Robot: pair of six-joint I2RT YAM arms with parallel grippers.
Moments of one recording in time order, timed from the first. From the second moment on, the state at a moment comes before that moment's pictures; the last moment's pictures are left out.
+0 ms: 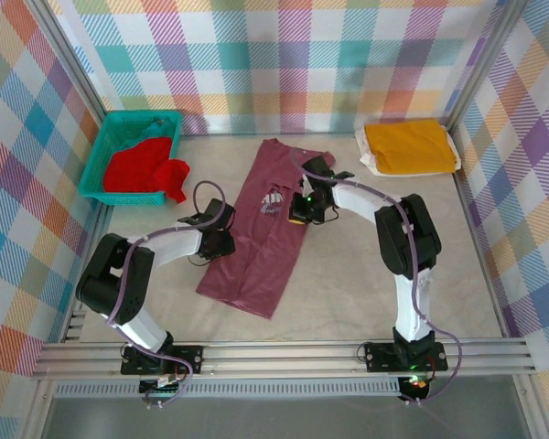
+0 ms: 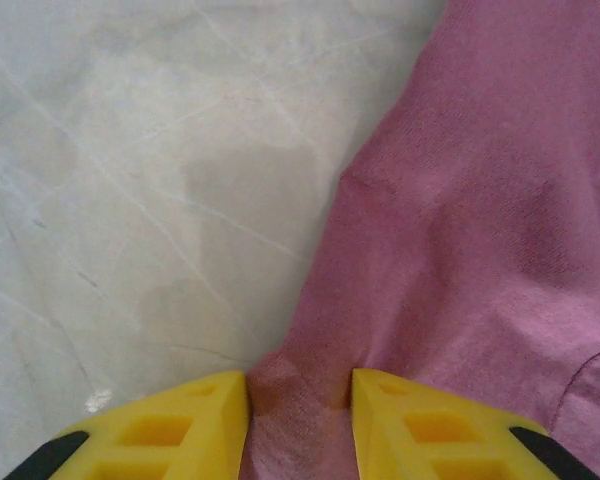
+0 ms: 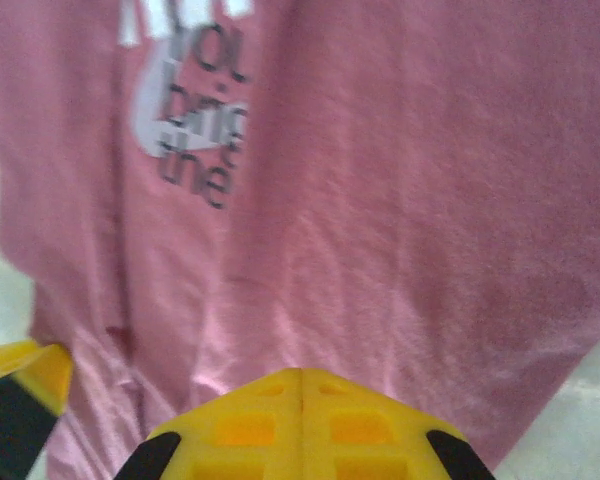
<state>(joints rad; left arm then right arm) -0.45 1.64 0.85 -0.42 -0.12 -0.65 0.48 2.06 1.48 -0.59 -0.40 0.61</state>
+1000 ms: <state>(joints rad) -0.79 1.46 0.73 -0.52 -0.15 -0.91 0.30 2.09 1.43 -0.53 -0.45 0.62</state>
